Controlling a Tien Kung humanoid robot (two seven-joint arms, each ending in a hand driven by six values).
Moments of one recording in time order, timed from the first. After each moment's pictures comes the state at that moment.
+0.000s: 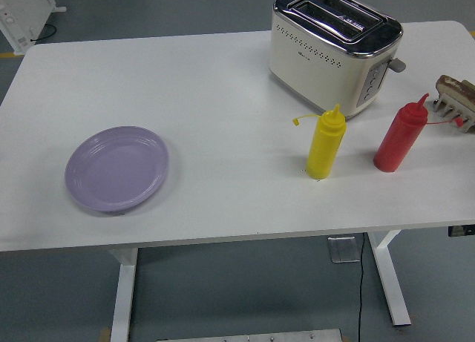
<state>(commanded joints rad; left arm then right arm) -0.11 0.31 -1.75 -1.26 0.44 -0.06 0.07 0.26 -0.39 1.72 1.23 -0.60 -0.09 0.08</state>
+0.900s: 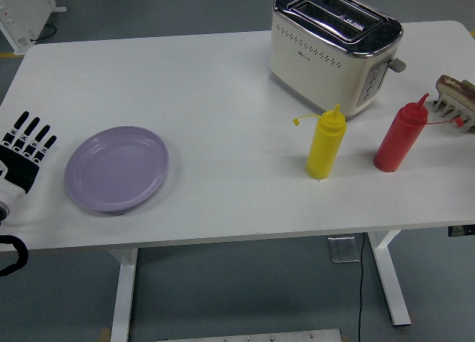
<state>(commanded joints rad) -0.21 0.28 -1.52 -1.11 0.40 -0.08 0.02 0.26 -0.42 1.64 1.29 -1.30 -0.24 -0.05</state>
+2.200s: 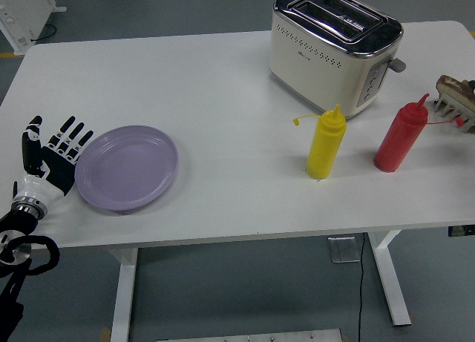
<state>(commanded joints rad) -0.25 0.24 -1.37 -1.08 0.37 -0.10 0.01 0.27 -0.44 1.58 1.31 -1.63 -0.03 -0.17</state>
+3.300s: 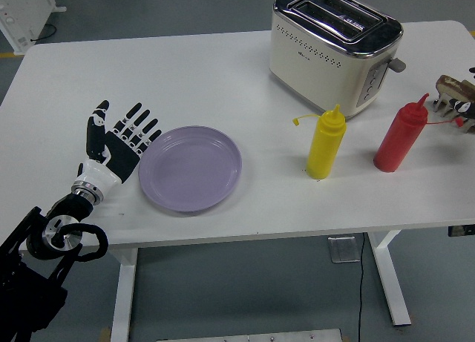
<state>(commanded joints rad) -0.36 0.15 -1.18 -1.10 0.32 -0.12 0.00 0.34 -0.45 1.46 1.27 -1.82 0.00 -0.27</state>
